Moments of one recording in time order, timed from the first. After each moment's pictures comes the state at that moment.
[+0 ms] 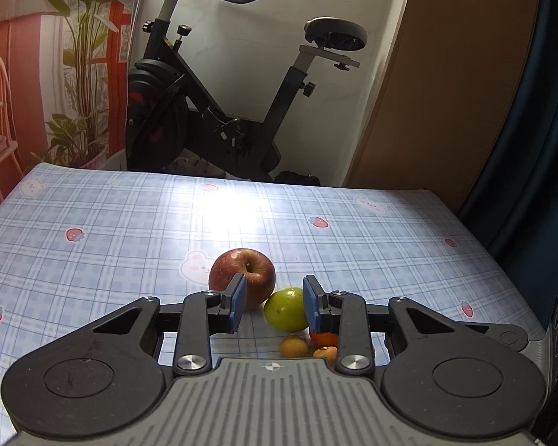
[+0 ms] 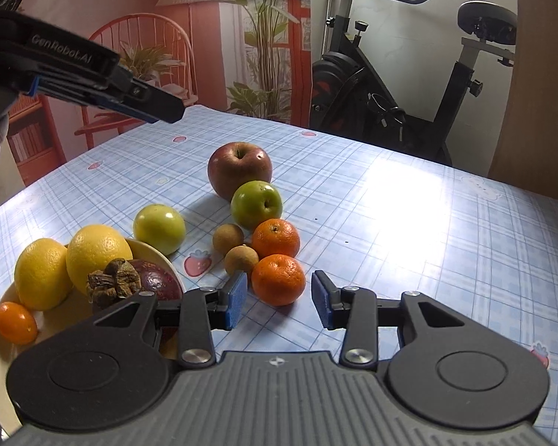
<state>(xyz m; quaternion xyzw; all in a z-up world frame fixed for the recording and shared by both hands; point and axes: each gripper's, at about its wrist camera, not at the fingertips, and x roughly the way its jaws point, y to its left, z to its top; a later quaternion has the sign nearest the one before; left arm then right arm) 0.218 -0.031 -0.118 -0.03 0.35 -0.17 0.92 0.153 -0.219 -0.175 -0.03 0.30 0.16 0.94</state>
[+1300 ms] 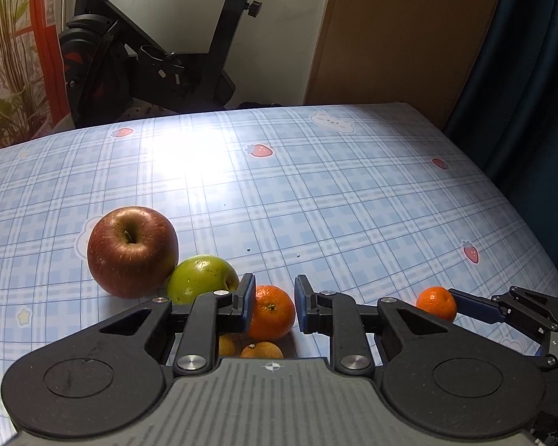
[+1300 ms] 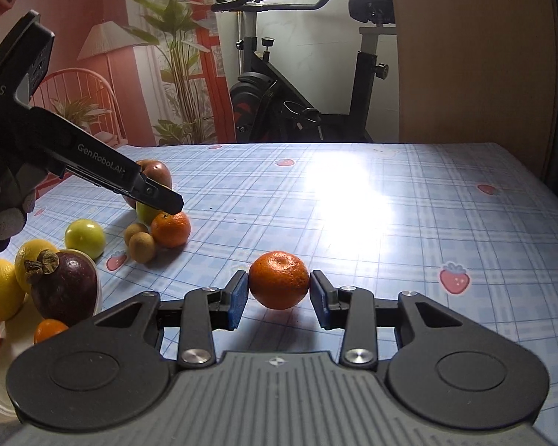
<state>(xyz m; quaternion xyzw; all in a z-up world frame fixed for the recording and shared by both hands) 0.261 -0.117 -0.176 0.05 0.43 -0.22 0.87 0.104 -0.298 -0.189 0.08 0.27 0.06 0.96</state>
